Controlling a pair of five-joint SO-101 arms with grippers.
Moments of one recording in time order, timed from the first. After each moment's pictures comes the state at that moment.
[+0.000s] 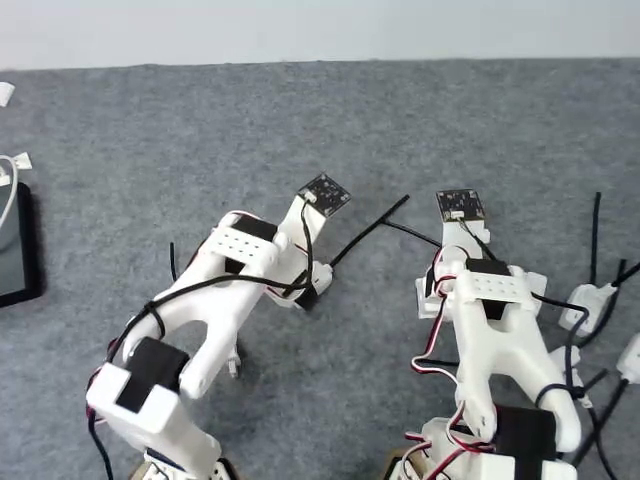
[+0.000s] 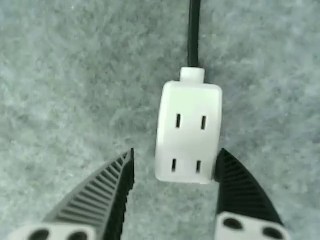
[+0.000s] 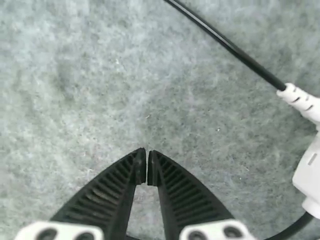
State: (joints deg) left arm 18.5 10.6 25.1 58.4 -16.0; right arm 3.9 -12.6 50.3 47.3 8.8
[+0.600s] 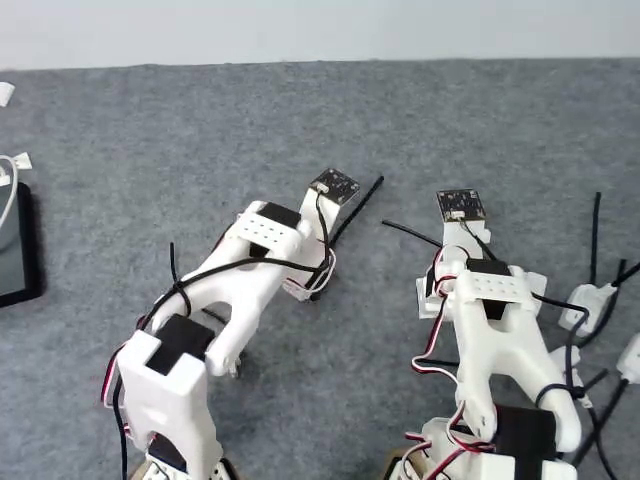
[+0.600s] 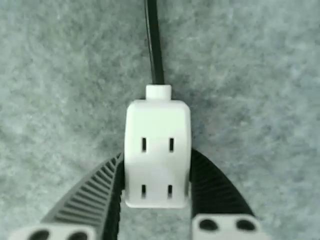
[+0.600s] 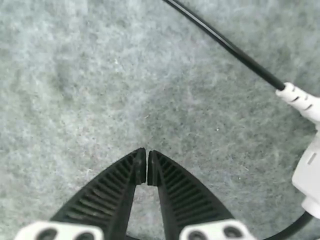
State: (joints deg) left arm 21.3 21.1 12.9 65.0 -4.2; right arm 4.0 -12.6 50.3 47.3 8.8
